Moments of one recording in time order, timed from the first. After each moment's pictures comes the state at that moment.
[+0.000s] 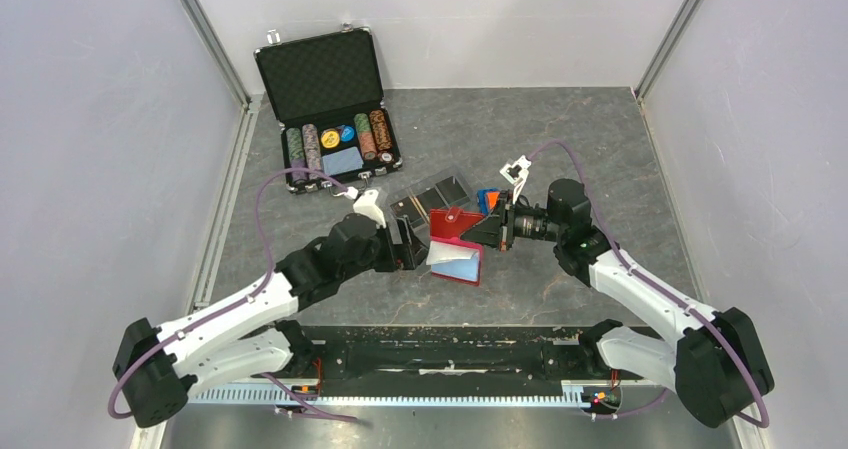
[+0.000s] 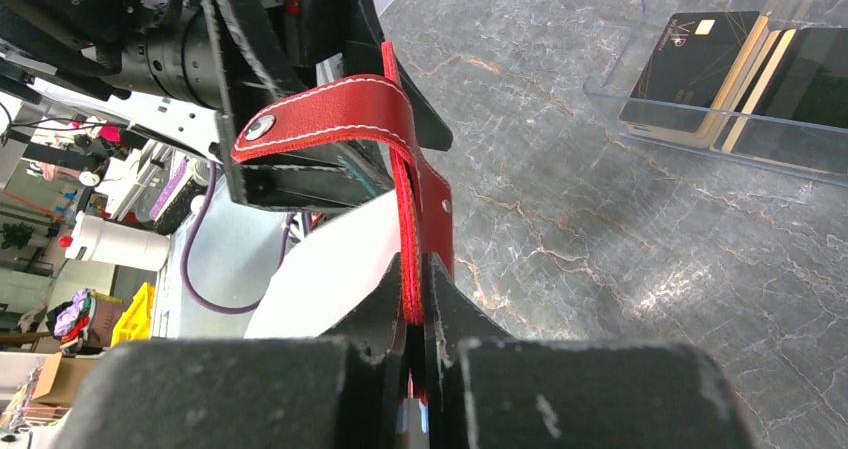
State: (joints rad) left arm -0.86 0.95 0.63 -0.26 -0.10 -0.79; right arm 0.47 1.09 0.57 0.30 -0.84 0.51
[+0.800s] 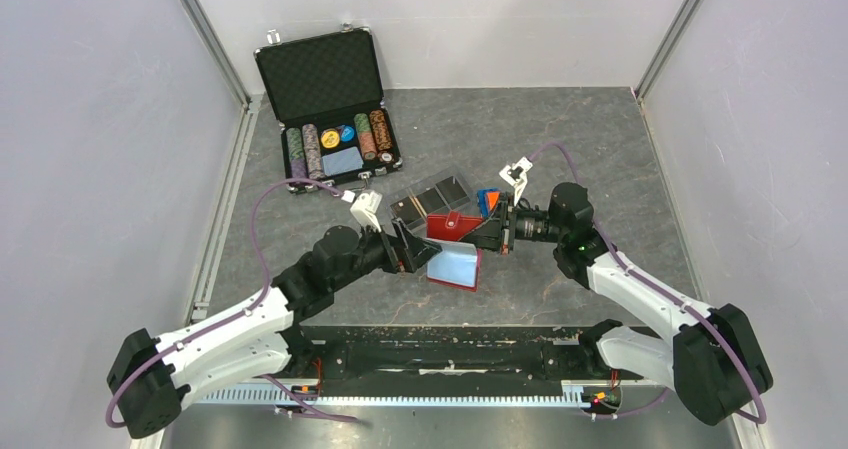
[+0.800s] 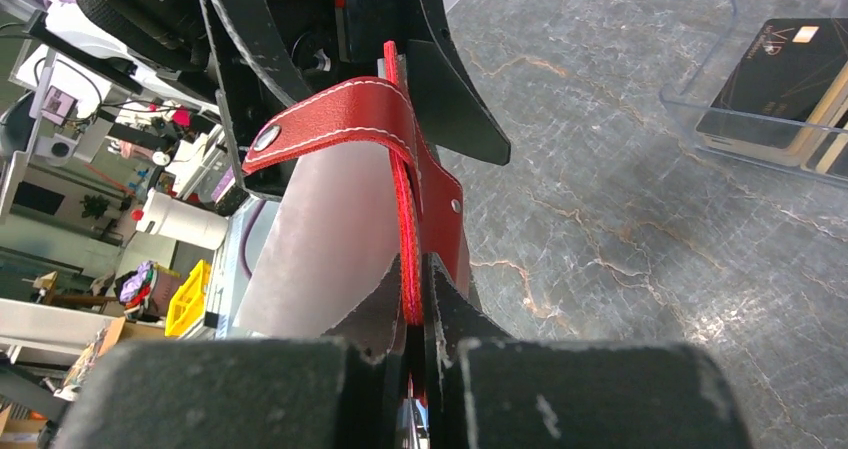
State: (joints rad) left arm -0.86 0.84 0.46 0.10 0.01 -0.81; right arm 0.47 1.10 0.52 0.45 -0.94 0.62
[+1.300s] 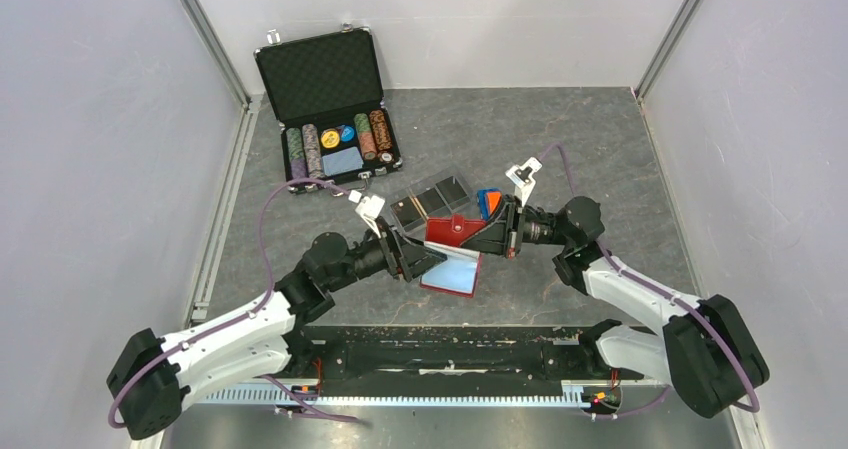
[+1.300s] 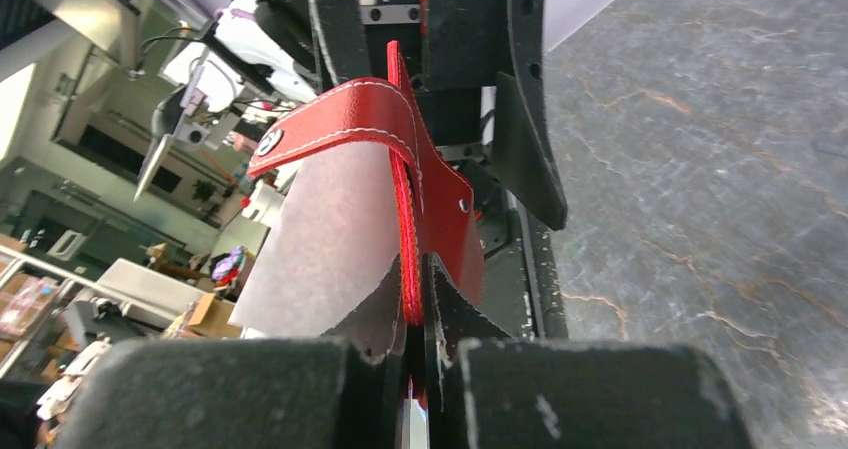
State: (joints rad) left arm -0.85 0.82 0.37 0.41 0.22 -0.79; right arm 0.47 1.13 0.45 0.87 -1.04 0.93
